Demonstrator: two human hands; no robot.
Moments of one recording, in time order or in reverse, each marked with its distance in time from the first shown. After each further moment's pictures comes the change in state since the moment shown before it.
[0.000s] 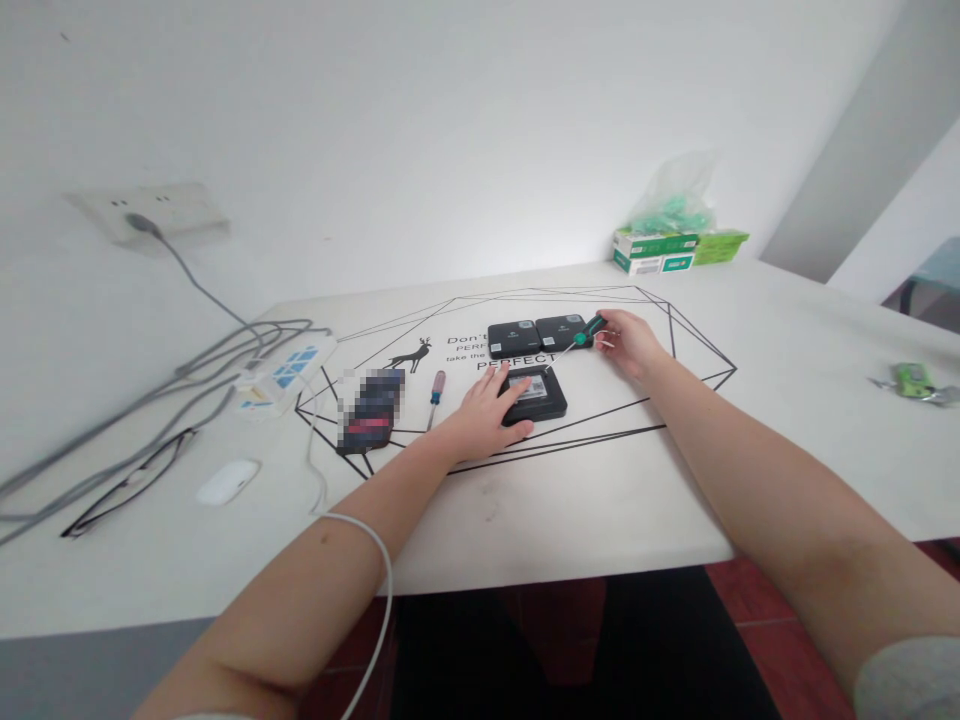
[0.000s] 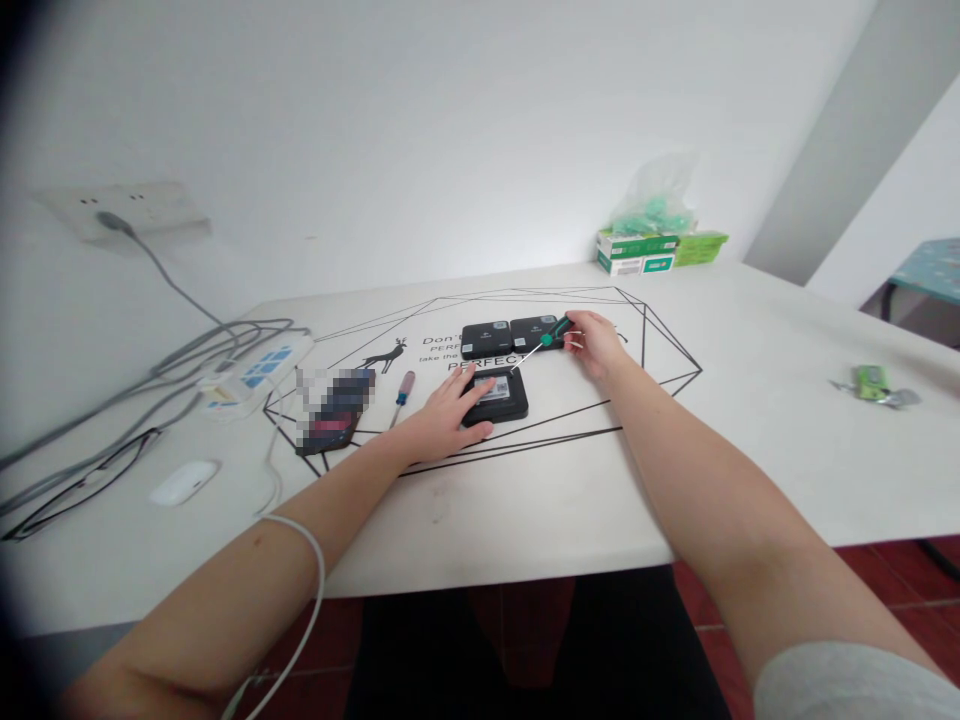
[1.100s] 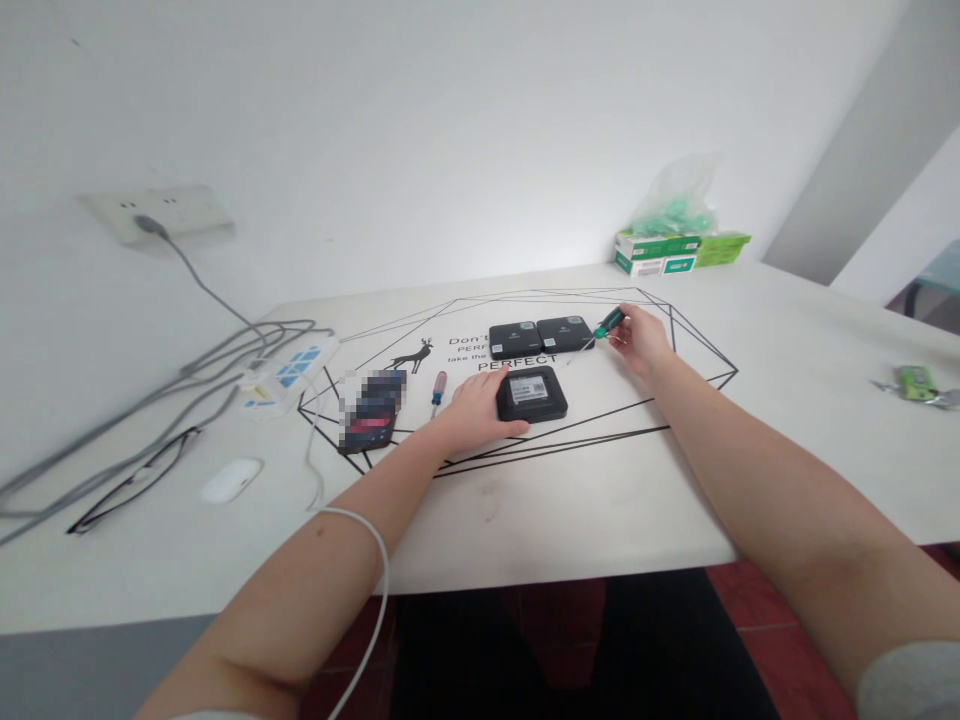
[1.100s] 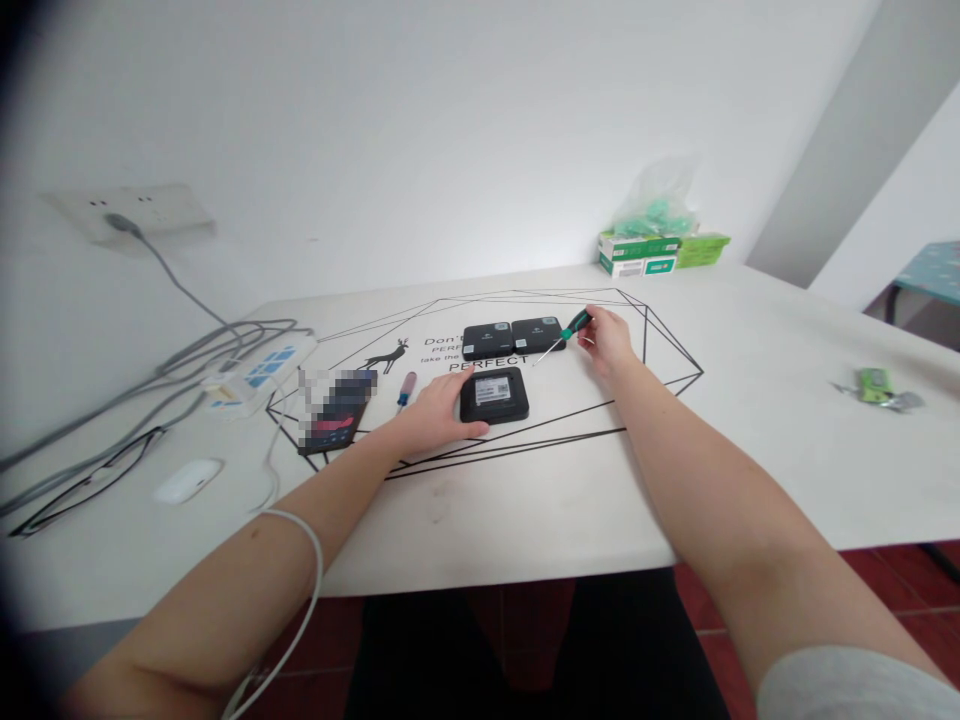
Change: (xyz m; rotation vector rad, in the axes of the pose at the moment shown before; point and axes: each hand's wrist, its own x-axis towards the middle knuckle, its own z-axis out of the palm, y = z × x) left_hand 0.006 -0.009 -0.006 -0.045 0.093 -0.086; right_hand 0.006 -0.006 -0.005 0.018 0.158 -0.054
